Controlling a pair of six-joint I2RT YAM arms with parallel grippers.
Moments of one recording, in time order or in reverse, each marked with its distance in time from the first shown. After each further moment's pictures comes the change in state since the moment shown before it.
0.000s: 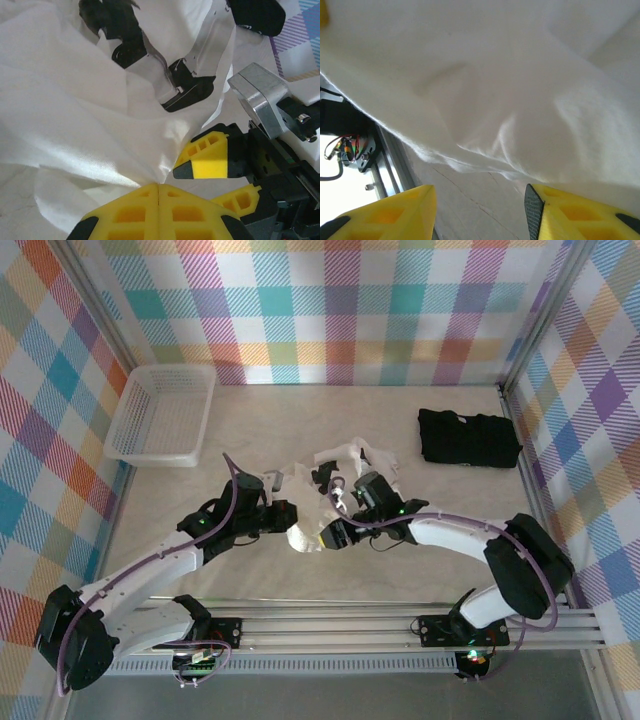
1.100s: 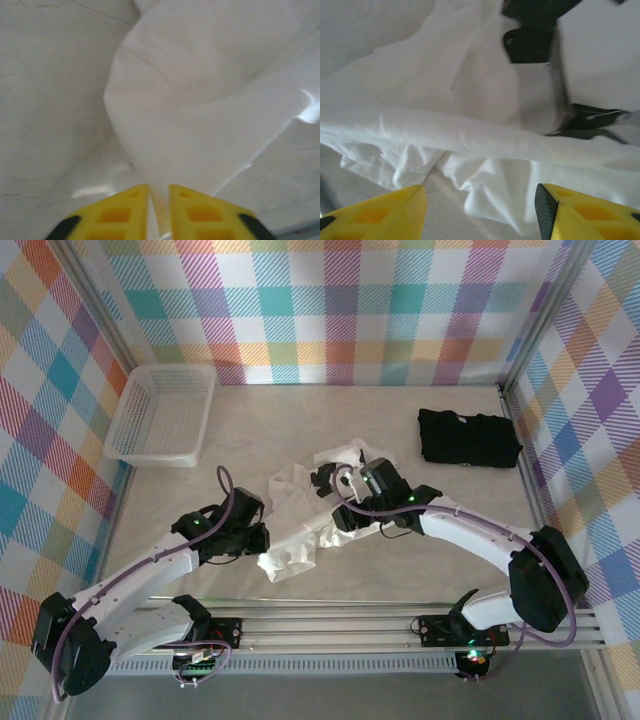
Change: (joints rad) left arm 0.003 -0.024 0.024 -0.484 -0.252 0.019; right arm -0.046 -0.096 0.144 -0.290 0.371 -0.108
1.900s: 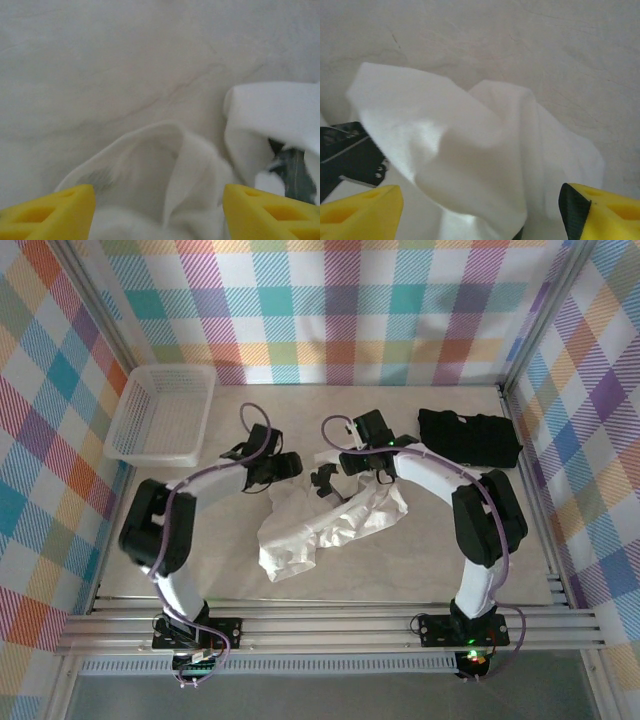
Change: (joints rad) left arm 0.239 0.773 0.440 0.544 0.075 0.069; right arm -0.181 0.457 0.448 -0.032 0.342 -0.188
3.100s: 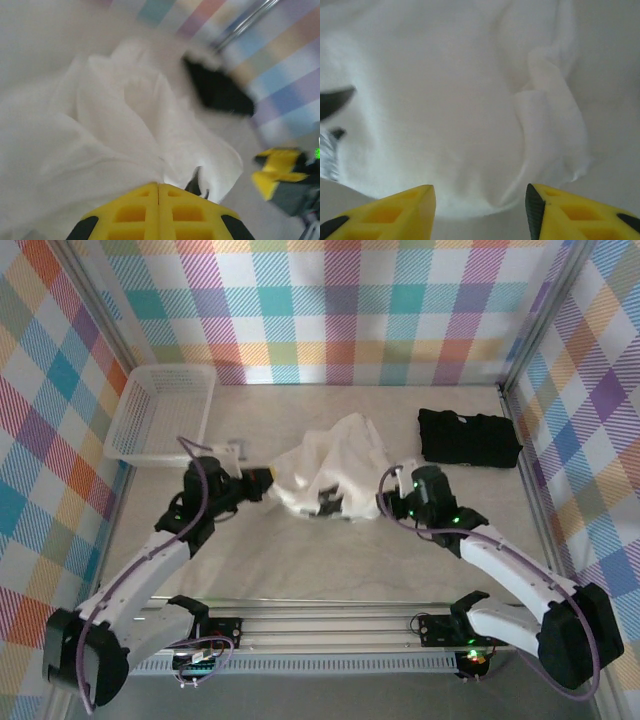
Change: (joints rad) left arm 0.044 -0.780 -0.547 0.205 0.295 0.035; right arm -0.011 -0.772 -0.743 0.204 -0.189 0.107
